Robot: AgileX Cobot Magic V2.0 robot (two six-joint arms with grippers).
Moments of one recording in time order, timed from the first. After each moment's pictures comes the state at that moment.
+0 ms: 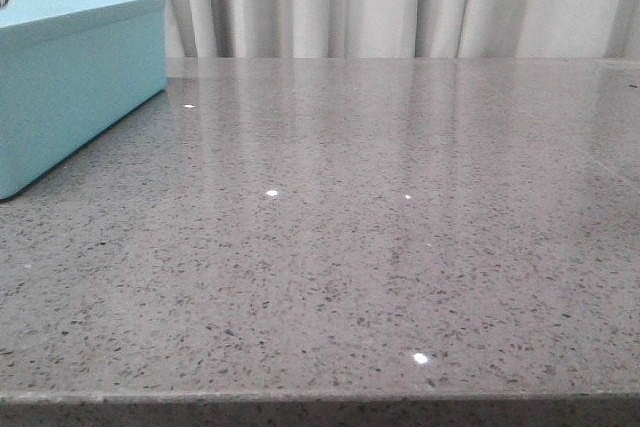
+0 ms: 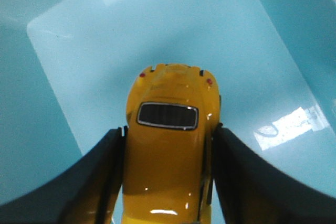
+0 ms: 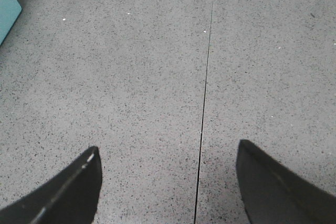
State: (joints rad) left arm -0.08 1.74 -1.76 0.04 1.26 0.42; right arm 0.40 0.95 -1.22 -0.11 0.99 0.36
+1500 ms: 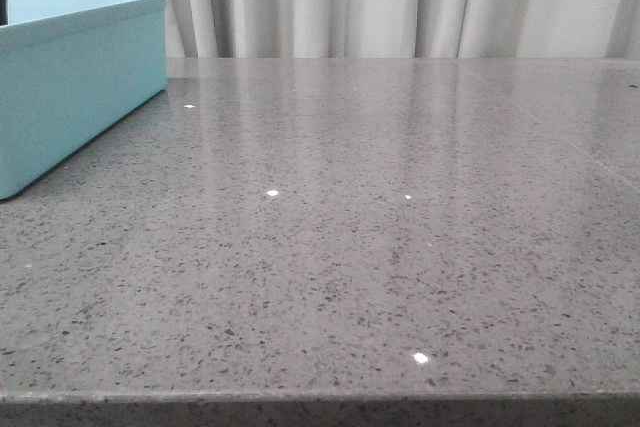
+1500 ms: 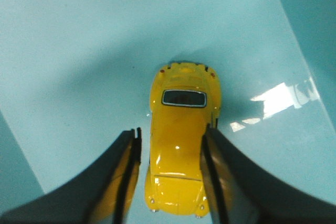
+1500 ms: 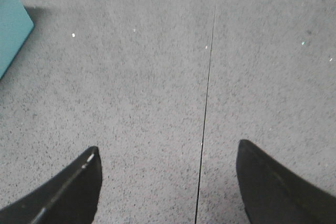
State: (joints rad) left arm -0.08 1.81 -1.73 0.00 1.24 0.39; right arm 0.40 0.89 -1.21 -0.12 0.97 0.36
